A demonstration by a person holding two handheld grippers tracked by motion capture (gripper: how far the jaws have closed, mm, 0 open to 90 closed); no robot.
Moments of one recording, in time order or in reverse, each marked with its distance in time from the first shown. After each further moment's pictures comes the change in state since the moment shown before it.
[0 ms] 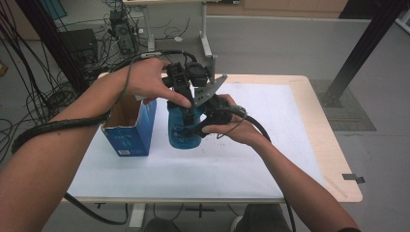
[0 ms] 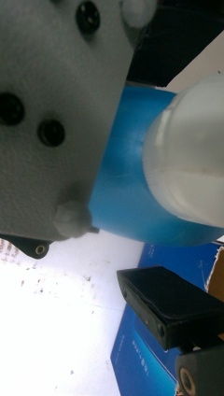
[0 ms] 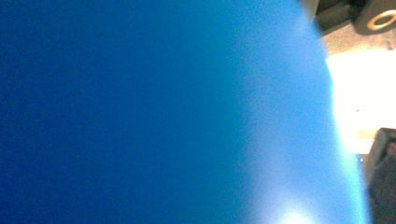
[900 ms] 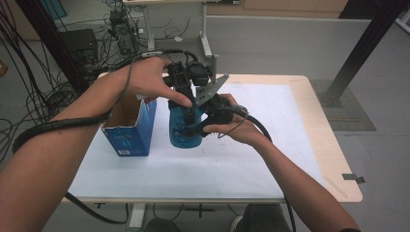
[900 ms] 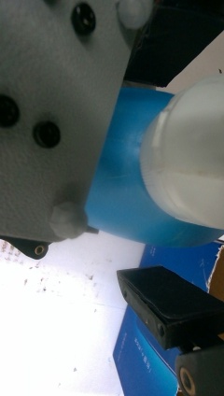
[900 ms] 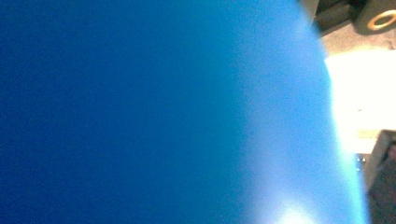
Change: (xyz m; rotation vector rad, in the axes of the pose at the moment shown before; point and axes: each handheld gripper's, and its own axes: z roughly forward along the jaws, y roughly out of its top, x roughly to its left) left arm -0.001 0.002 -0.001 -0.005 0.003 0.009; right arm 0.000 -0.001 -0.003 -0.004 -0.004 0.002
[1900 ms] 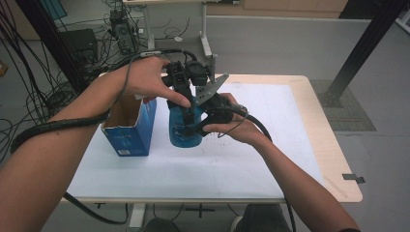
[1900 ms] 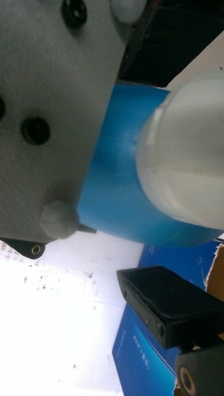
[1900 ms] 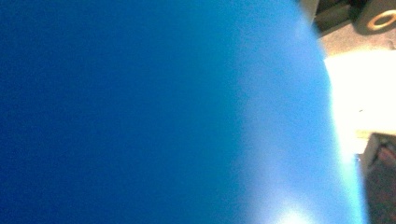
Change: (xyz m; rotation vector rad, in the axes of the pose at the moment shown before) left arm 0.000 -0.002 -0.002 0.000 0.006 0.000; right arm -0.001 0.002 -0.001 0.000 -0.003 -0.010
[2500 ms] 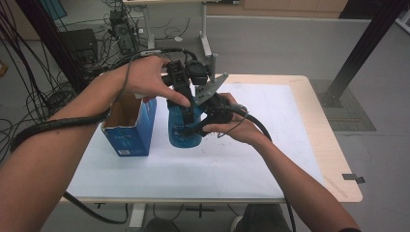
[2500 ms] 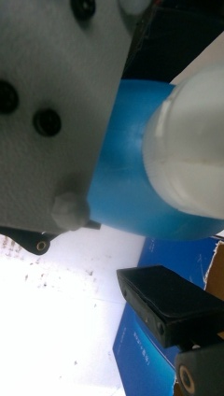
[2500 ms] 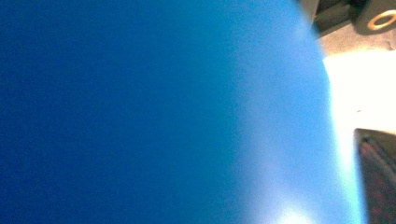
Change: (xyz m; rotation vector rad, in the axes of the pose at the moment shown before) left arm 0.001 0.000 -0.001 0.000 0.008 0.006; right arm 0.001 0.002 0.000 0.000 0.006 -0.003
